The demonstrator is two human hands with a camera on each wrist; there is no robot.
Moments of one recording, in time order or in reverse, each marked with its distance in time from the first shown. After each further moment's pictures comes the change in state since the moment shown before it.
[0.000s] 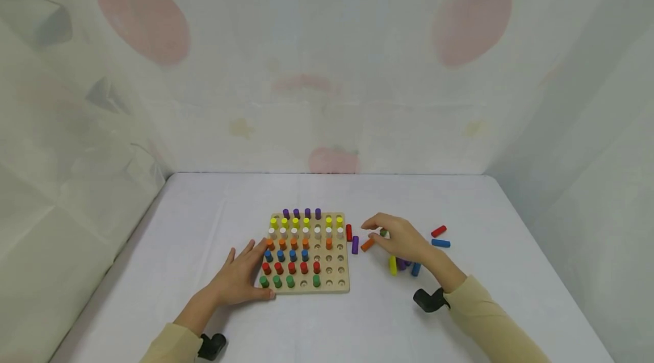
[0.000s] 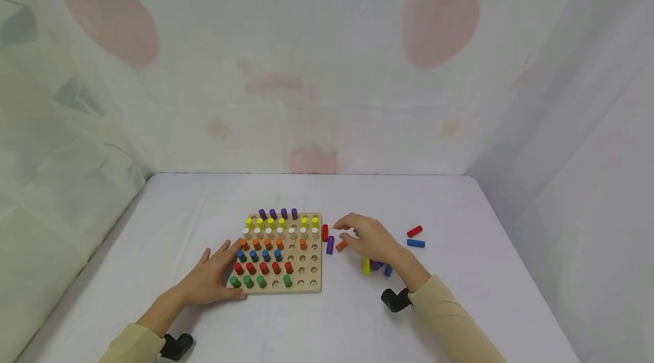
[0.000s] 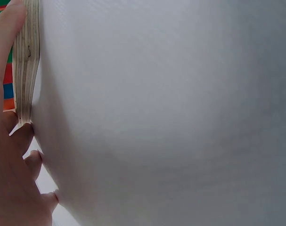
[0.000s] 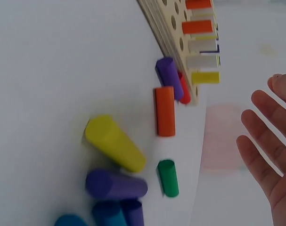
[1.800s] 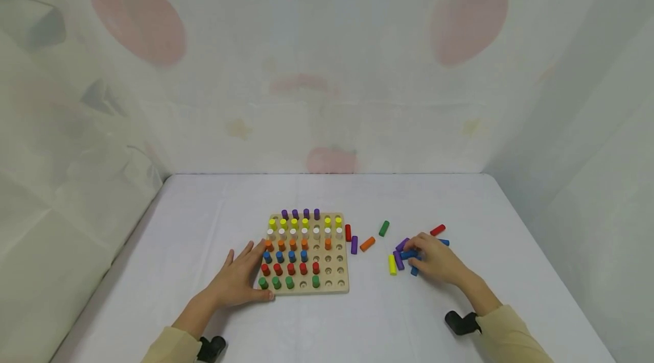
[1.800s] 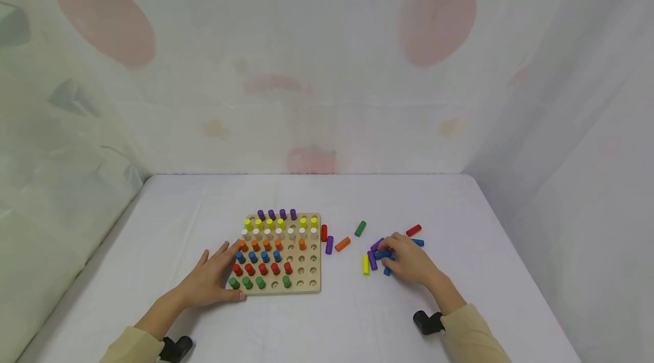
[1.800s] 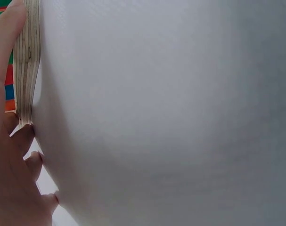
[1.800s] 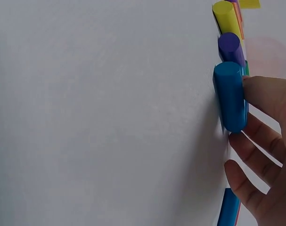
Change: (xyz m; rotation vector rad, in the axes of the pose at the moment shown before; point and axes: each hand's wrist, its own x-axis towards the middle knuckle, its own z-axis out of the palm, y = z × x) left_hand 0.001 0.000 0.001 0.003 0.002 -0.018; right_hand -0.078 0.059 0.004 -0.156 -0.021 0.229
